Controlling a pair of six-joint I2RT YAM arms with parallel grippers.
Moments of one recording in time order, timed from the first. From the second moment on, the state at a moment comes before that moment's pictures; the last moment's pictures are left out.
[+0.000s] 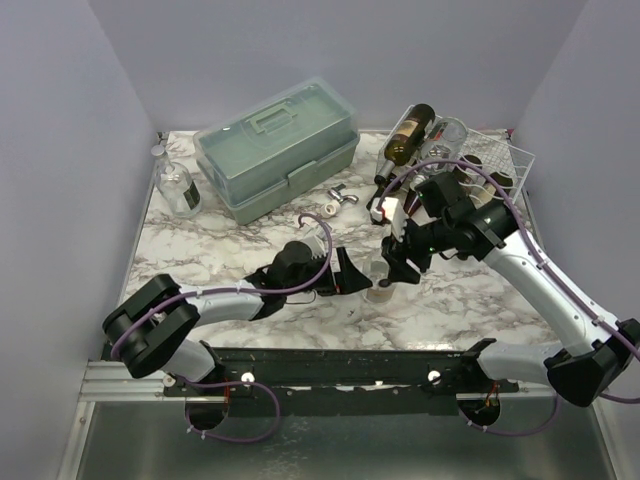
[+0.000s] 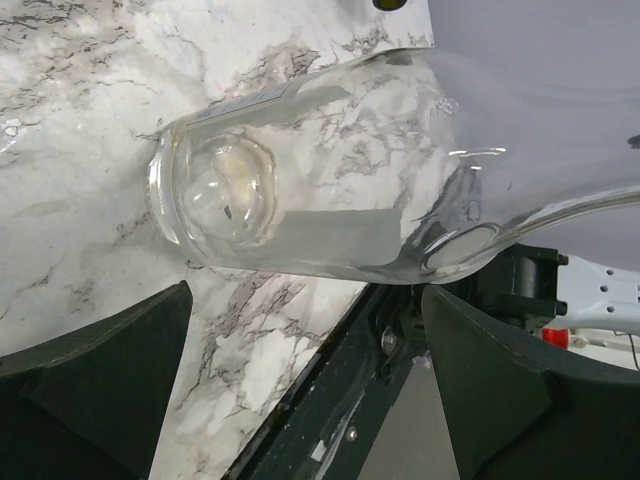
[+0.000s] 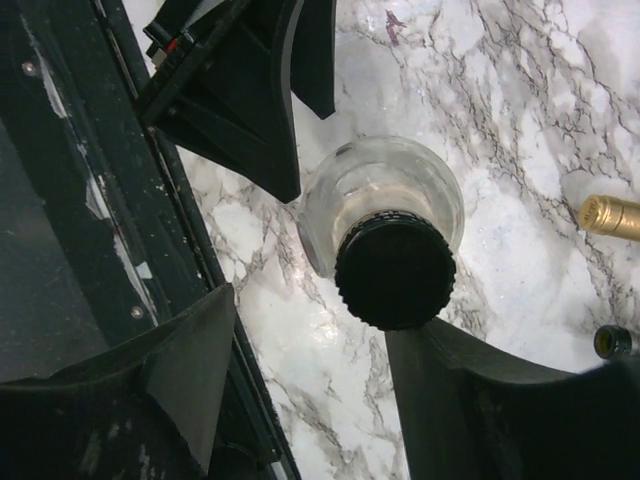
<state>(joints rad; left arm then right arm) -0.86 1.43 0.53 0.54 0.28 -0.96 0.60 1.22 1.29 -1.07 -0.44 -0.49</state>
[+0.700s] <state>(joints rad) -0.85 0.97 0.40 0.48 0.22 -0.60 0.46 1.05 1.22 -1.12 -0.54 -0.58</state>
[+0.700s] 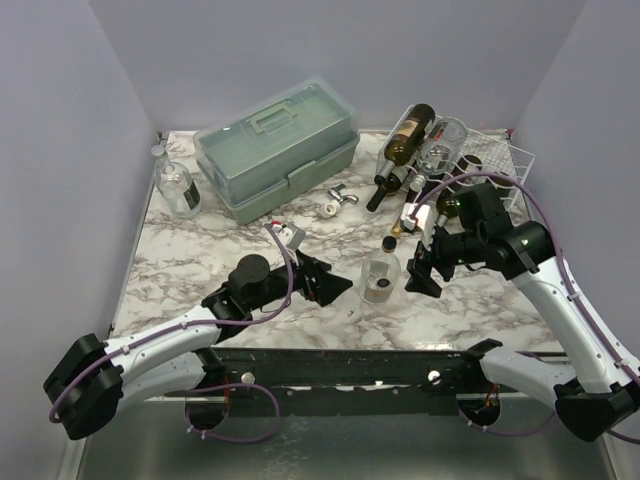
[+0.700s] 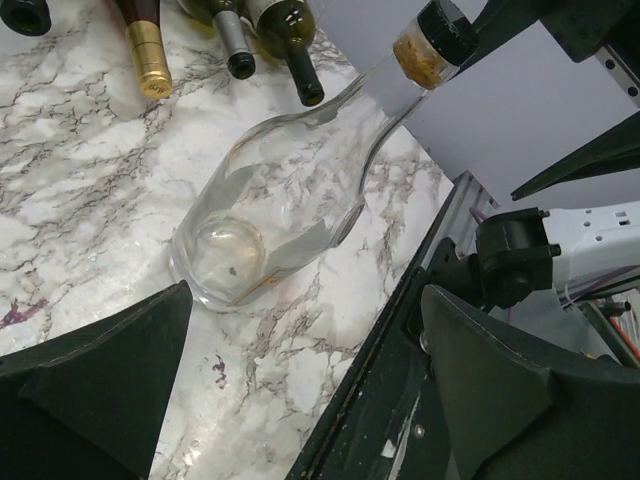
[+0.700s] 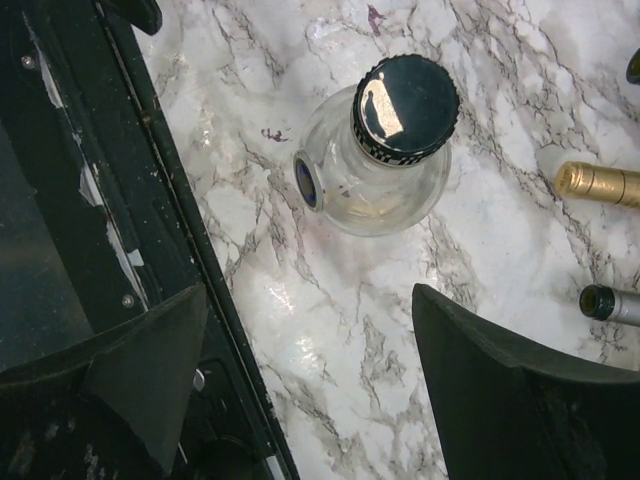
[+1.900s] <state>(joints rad) -0.82 0.64 0.44 0.22 0.17 -0.53 0.33 0.92 1.20 -0.93 -0.03 -0.42</state>
